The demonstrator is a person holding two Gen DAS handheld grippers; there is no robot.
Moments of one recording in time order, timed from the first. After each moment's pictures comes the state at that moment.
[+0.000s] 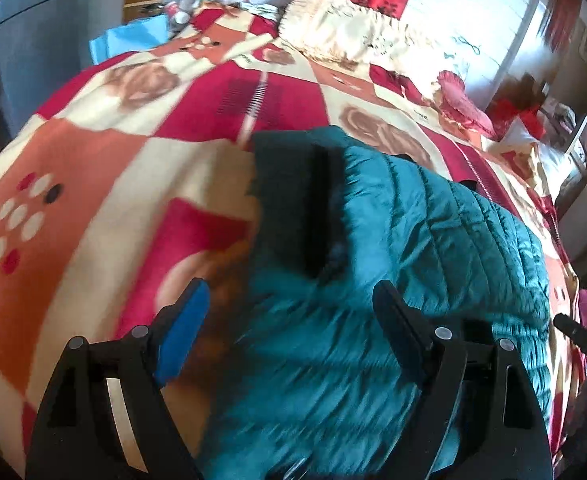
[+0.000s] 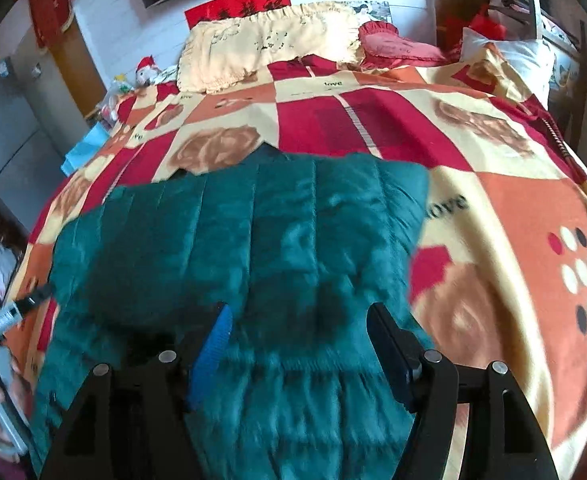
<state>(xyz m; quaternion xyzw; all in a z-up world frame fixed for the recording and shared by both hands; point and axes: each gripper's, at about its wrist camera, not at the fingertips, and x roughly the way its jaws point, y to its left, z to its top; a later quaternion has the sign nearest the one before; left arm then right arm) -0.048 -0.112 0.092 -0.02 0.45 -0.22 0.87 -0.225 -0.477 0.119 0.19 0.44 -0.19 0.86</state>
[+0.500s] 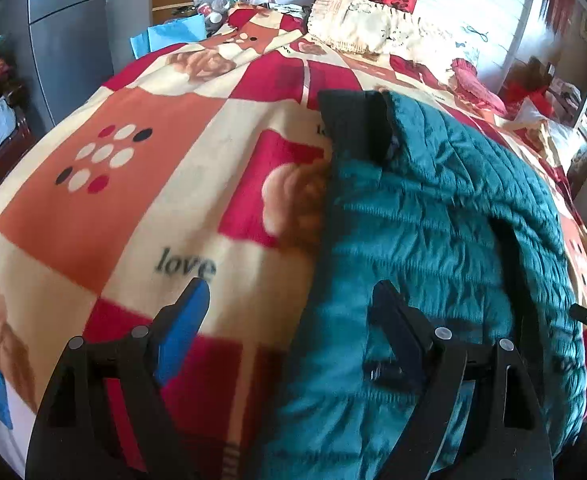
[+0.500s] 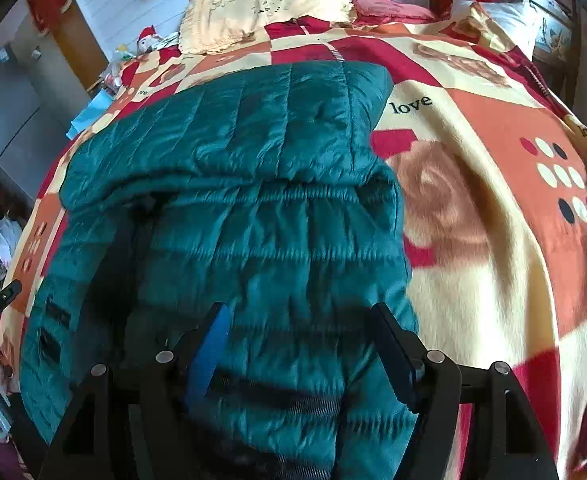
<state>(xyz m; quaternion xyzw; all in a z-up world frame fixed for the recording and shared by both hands) -0.137 -0.035 0.076 0.01 0.45 -0.18 0.88 -0.316 -0.443 0.086 0.21 0.48 -0.17 0.84</state>
